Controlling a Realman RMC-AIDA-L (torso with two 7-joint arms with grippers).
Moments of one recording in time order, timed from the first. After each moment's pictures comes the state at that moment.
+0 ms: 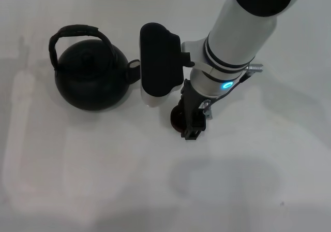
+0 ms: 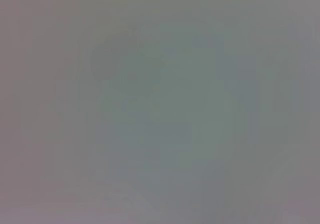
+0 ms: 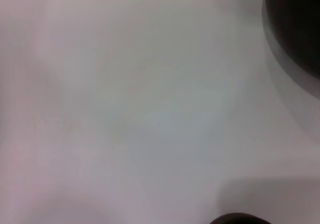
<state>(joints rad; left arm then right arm) -0.40 -2.07 2.26 0.12 -1.00 1.19 -0.36 1.04 2.03 -2.20 -0.92 0.91 1.19 -0.72</state>
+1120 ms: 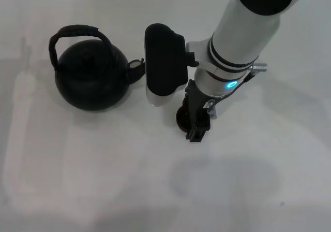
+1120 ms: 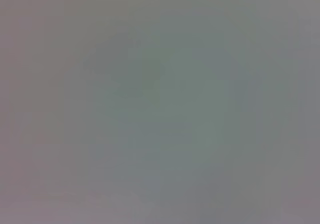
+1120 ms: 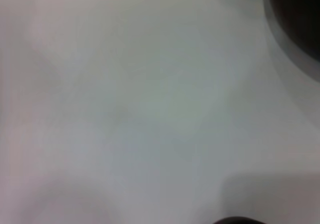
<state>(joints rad) -0.39 -2.07 2.26 0.12 -0.98 1.19 -0.36 1.04 2.03 -2.19 -0.89 0.91 1.19 -0.74</state>
